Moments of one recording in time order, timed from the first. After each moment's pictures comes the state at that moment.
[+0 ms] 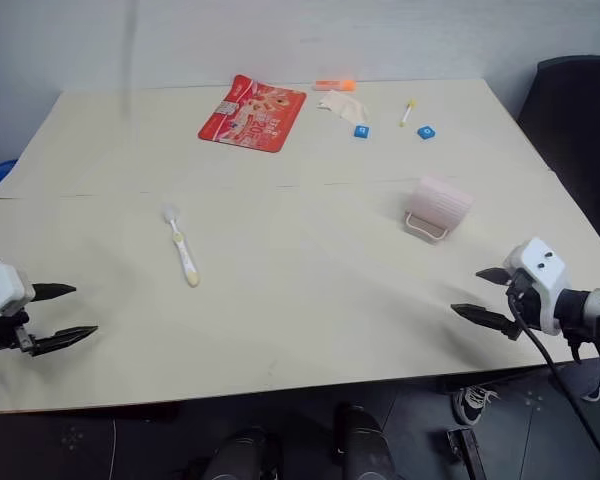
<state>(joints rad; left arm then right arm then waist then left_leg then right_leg) 0.04 1.06 0.46 0.22 -0.27 0.11 -1.12 -0.10 -1.02 -0.28 -0.01 0.42 0.49 1.08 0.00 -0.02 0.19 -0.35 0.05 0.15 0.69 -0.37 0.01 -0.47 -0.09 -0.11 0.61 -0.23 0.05</state>
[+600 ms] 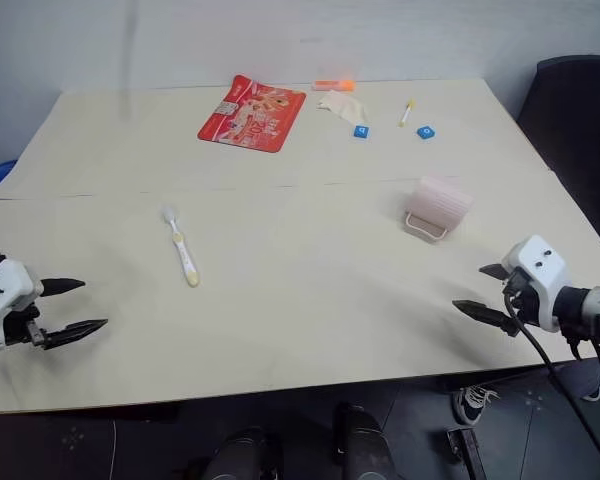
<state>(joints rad) 0.01 1.02 0.43 0.22 -0.27 0.10 -1.10 -0.10 -1.02 -0.28 -0.02 0.38 0.45 1.04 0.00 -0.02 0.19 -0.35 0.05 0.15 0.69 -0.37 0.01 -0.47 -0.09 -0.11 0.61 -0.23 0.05</state>
